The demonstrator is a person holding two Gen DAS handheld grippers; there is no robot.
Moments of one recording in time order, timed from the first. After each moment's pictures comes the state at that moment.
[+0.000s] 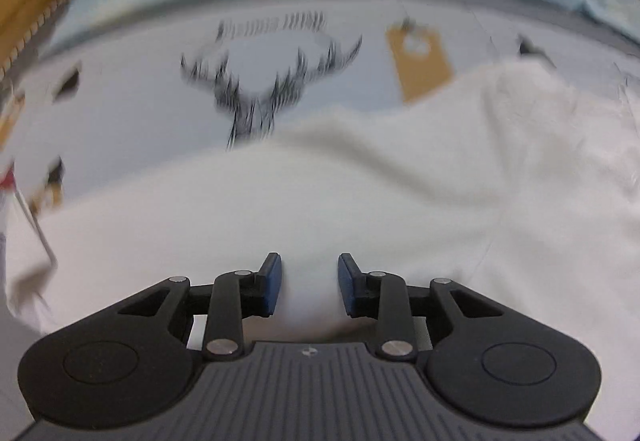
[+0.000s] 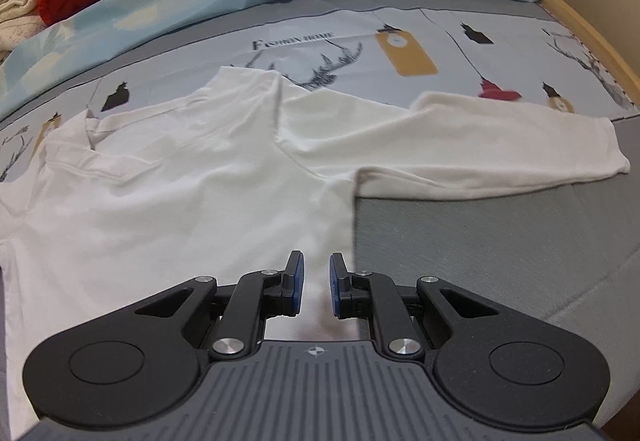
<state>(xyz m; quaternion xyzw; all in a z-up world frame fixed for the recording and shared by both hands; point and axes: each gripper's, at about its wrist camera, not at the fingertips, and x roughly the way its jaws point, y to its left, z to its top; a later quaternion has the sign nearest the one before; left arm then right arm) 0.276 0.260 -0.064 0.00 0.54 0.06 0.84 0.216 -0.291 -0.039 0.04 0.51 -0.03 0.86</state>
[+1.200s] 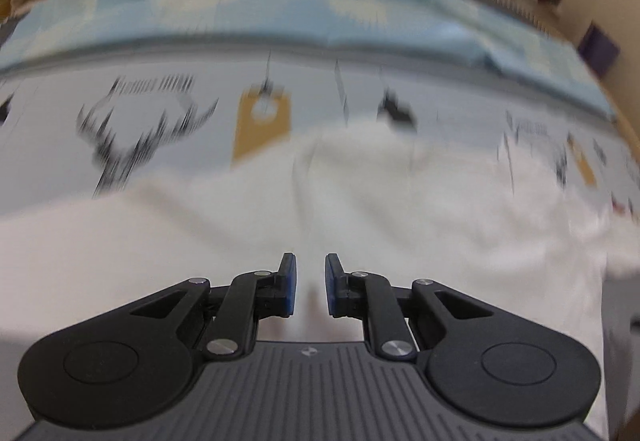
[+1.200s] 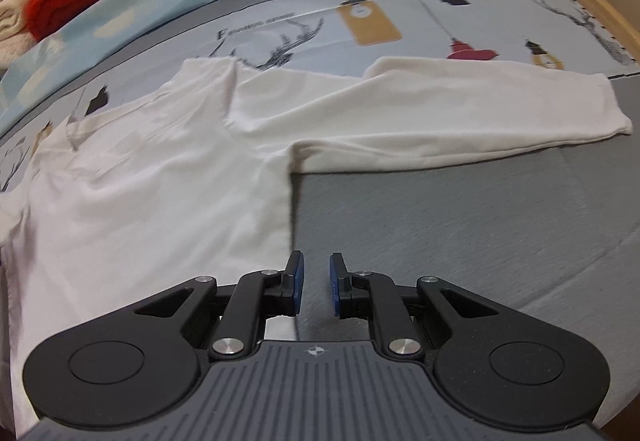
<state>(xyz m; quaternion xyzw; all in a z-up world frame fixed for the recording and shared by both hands) 0.259 0.170 -0.019 -0.07 0.52 -0.01 0.85 0.207 -0.345 -0.049 0.09 0.53 0.00 0.84</state>
